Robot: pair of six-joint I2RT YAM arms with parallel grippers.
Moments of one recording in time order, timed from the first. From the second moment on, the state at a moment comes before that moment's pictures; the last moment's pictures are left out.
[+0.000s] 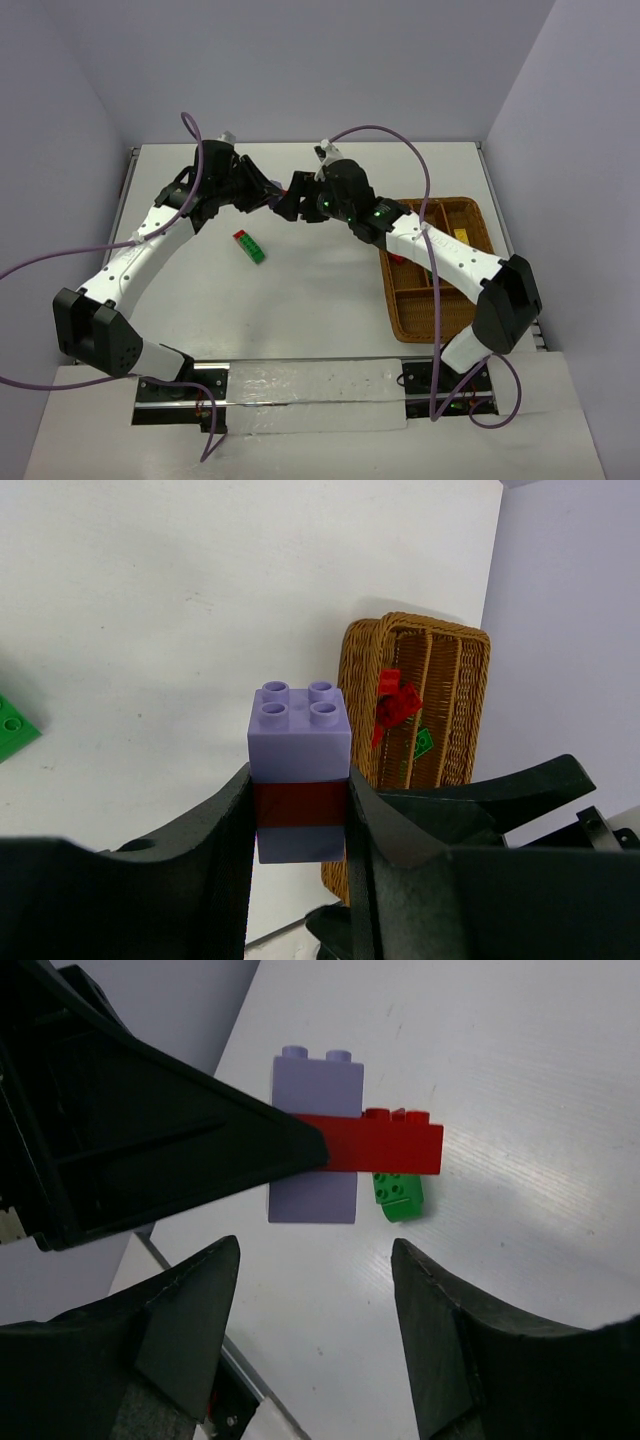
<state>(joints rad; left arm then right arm) -0.44 1.43 1.35 -0.52 0.13 -0.90 0.74 1.54 1.29 -0.13 -0.12 0.66</state>
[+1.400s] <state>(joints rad) -0.45 1.39 1.35 -0.55 0.11 -0.87 0.69 1.37 1.16 -0.35 0.08 0.43</state>
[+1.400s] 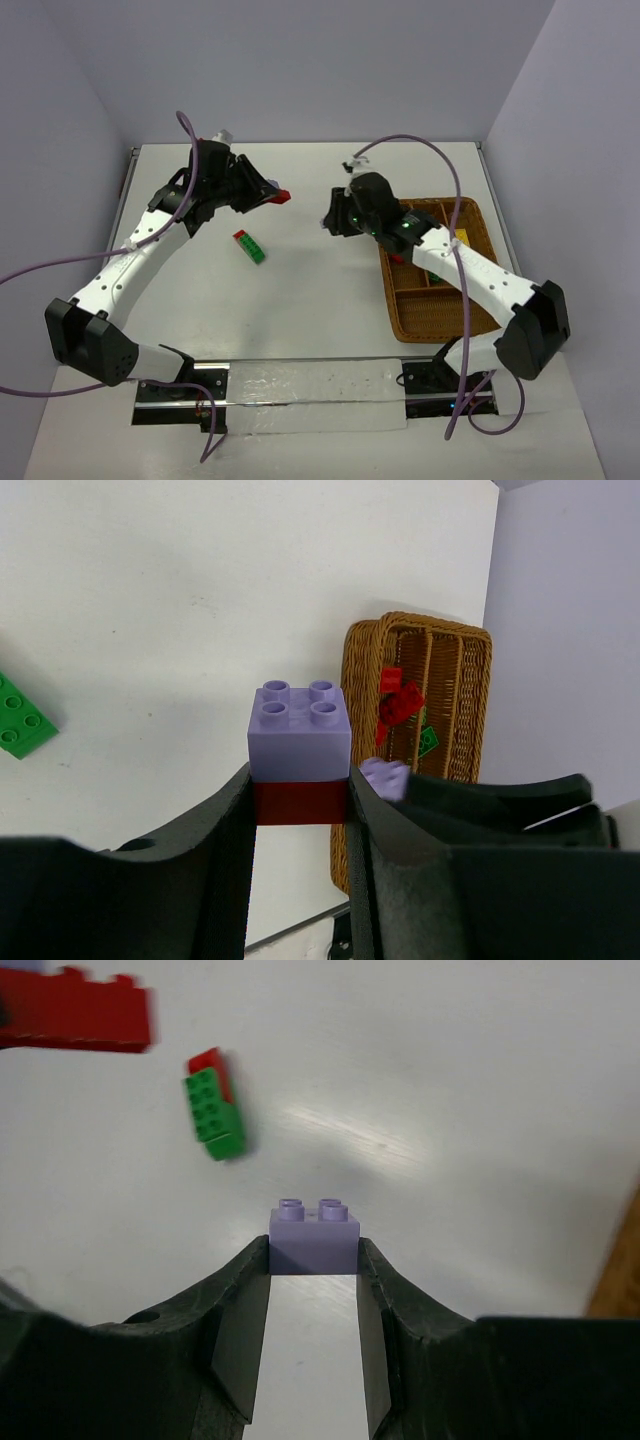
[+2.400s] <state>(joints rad) -0.49 1.46 1.38 -0.57 0.17 -0.74 0.02 0.71 0.69 -0.74 0.02 0.69</state>
